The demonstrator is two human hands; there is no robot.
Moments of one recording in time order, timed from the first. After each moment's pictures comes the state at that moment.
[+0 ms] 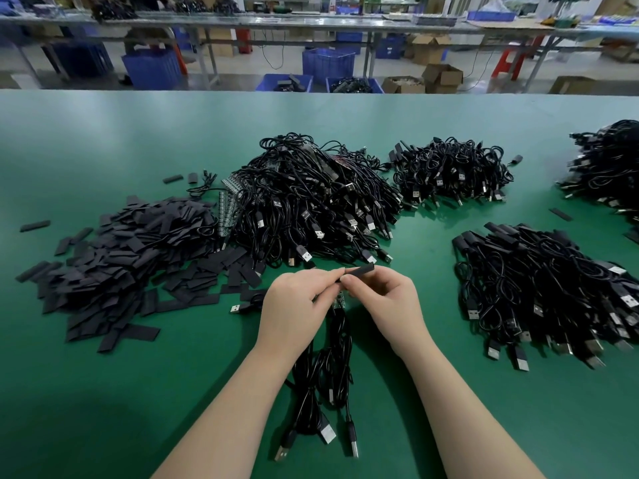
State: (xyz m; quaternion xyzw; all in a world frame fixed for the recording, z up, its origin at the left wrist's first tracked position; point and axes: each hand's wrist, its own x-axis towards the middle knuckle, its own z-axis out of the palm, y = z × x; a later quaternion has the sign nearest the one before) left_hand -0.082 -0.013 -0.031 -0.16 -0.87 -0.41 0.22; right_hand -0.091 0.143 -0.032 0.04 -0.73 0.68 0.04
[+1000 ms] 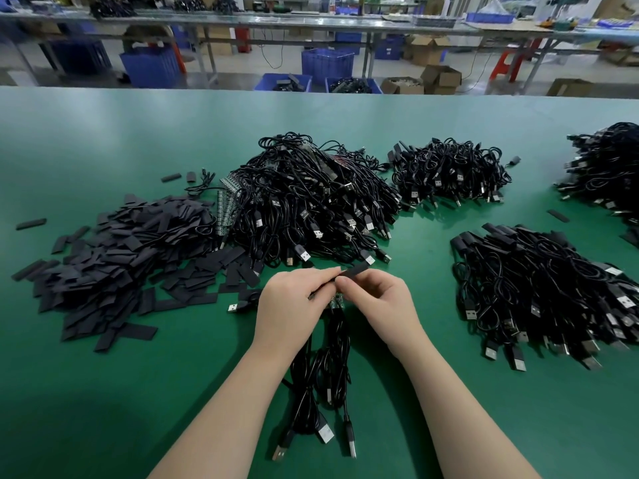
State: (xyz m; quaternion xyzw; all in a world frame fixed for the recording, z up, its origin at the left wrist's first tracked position) left_hand -0.081 -0.014 -0.029 -0.12 -0.88 -0.41 0.23; right_hand -0.092 0.141 -0.037 0.05 -0.74 0.67 0.02
